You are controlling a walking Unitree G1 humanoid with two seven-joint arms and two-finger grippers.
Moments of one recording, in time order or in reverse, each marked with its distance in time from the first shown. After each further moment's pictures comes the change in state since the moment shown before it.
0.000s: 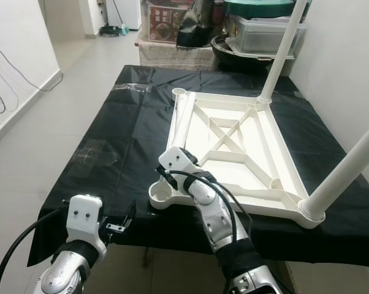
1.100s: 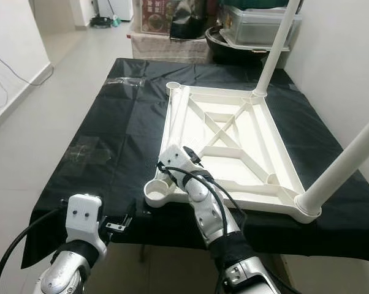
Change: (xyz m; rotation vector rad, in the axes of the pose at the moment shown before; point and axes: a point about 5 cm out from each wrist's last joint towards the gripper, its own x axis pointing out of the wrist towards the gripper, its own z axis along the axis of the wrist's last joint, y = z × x) left arm -0.003 -0.002 0.003 -0.010 -0.006 0.008; right arm 0.015 -0.002 -0.005 0.028 0.096 -0.220
